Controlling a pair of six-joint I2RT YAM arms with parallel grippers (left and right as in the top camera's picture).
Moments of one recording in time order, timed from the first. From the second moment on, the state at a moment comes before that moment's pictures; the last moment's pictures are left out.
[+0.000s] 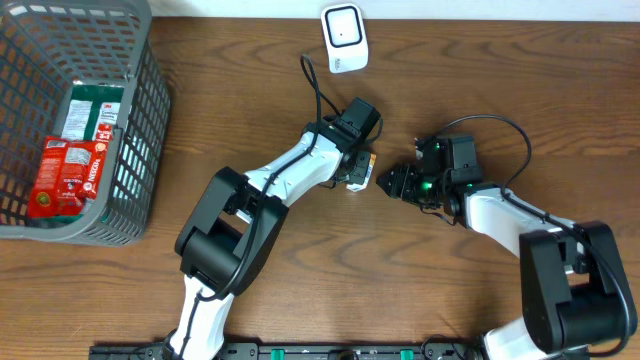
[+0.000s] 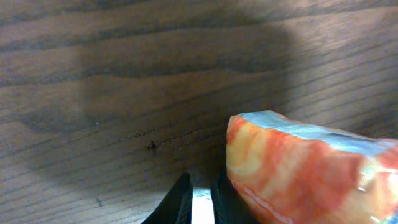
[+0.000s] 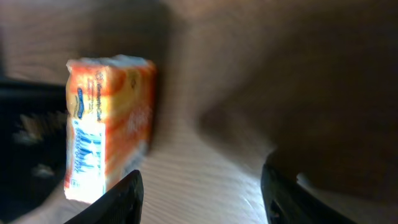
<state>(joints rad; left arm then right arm) -0.63 2.13 1.48 -0.63 0.02 -0.35 0.20 1.71 0.74 -0.05 -0.50 0.55</state>
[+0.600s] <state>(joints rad) -0.63 2.13 1.48 -0.63 0.02 -0.35 0.20 1.76 0.74 0.14 -0.60 0.64</state>
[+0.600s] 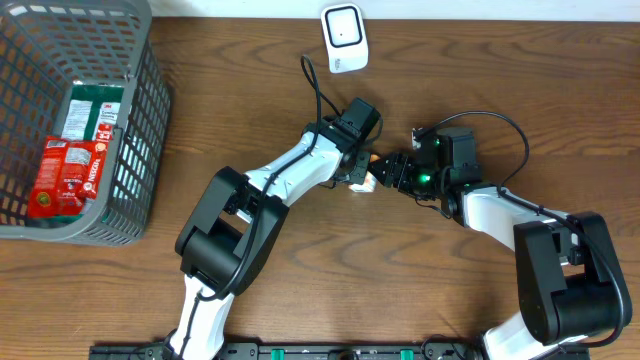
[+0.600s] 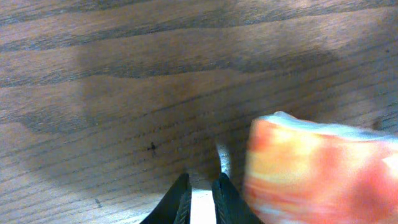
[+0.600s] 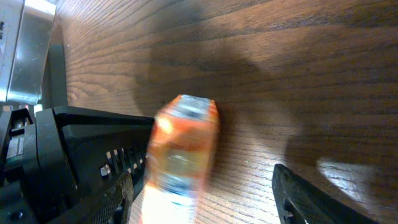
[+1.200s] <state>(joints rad) -0.61 2.12 1.48 -0.65 0.07 -0.35 0.24 1.76 0.74 0.13 -0.56 0.65</state>
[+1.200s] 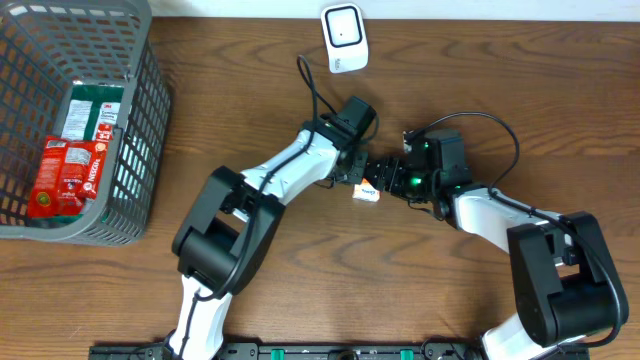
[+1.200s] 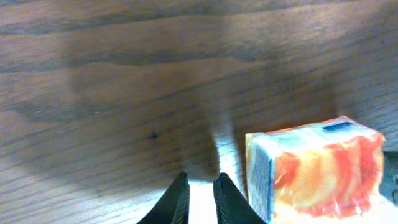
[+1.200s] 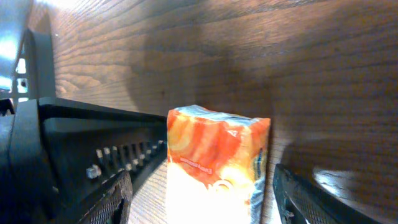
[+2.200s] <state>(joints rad) -0.60 2.12 1.49 -0.68 0.24 -0.35 0.19 1.75 0.74 0.00 -0.63 0.57</state>
